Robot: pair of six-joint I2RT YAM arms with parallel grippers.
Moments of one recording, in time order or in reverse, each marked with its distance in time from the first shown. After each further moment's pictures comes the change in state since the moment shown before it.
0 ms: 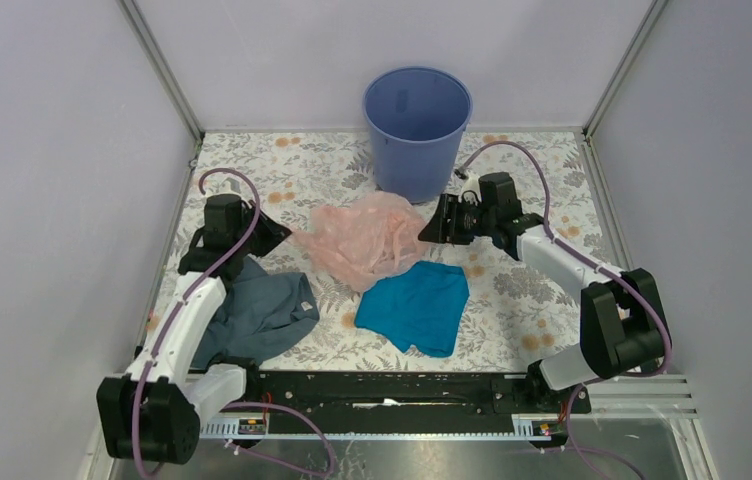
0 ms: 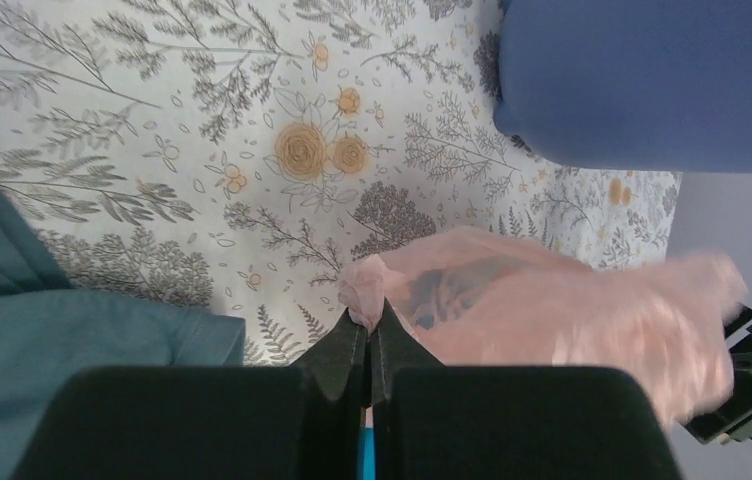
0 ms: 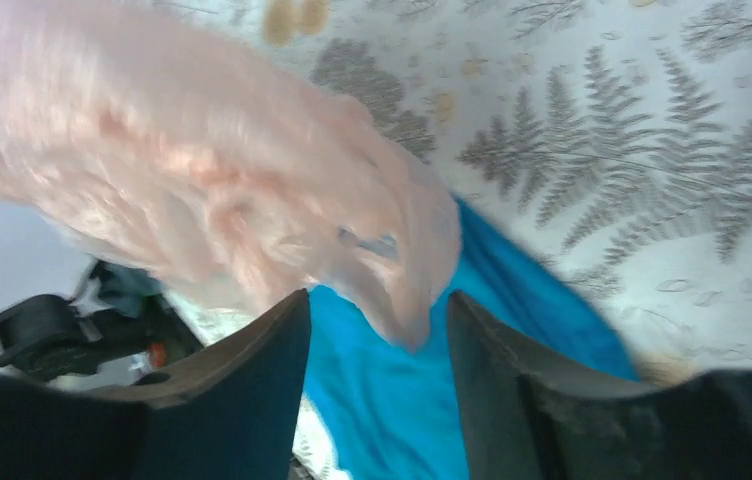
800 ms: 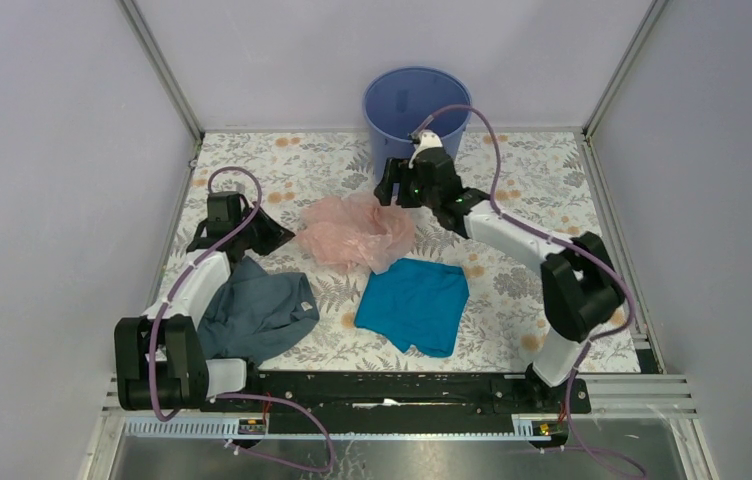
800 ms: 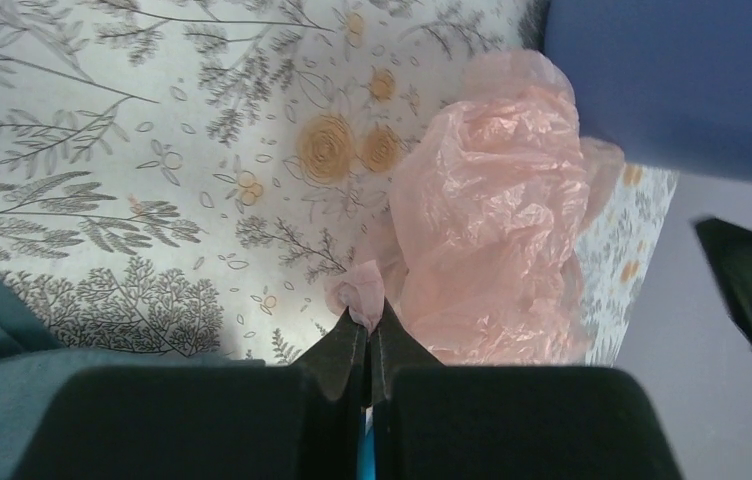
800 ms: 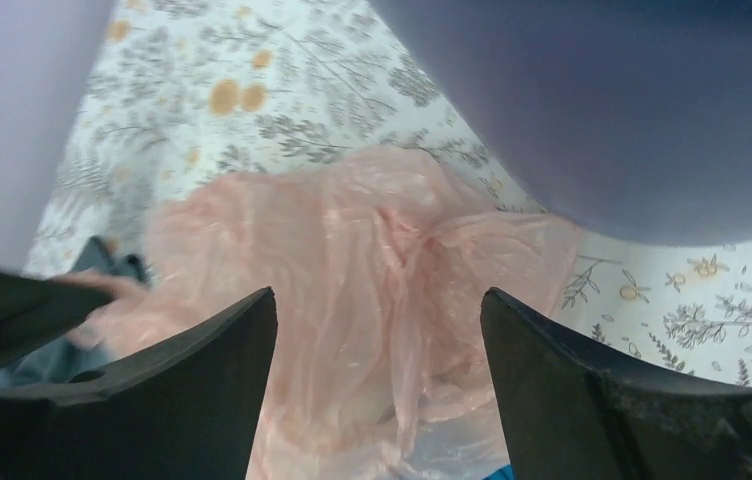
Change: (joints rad) left arm 0.109 0.267 -0.032 0.161 0.187 -0.018; right arm 0.245 0.240 0.376 0.093 0.515 -0.016
